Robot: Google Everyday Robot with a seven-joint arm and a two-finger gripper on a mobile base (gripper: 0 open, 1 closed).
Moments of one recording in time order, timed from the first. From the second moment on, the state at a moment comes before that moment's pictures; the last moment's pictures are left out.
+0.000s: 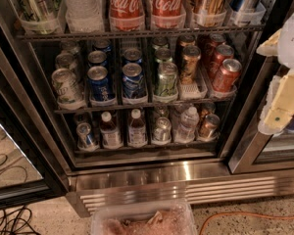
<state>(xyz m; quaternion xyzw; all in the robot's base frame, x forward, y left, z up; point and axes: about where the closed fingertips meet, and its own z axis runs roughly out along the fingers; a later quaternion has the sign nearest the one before) 0.438 -0.217 0.976 -0.60 0.78 -0.03 0.16</state>
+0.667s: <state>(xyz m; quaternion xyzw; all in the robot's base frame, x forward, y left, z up) 0.438 -0.212 0.974 -0.60 0.78 -0.02 0.20</state>
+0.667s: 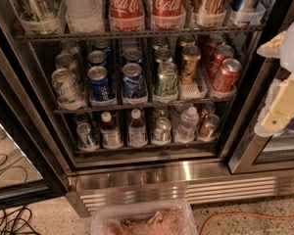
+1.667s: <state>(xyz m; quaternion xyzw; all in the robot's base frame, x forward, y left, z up) 0.403 -0.171 0.905 -0.57 0.74 0.05 0.34</state>
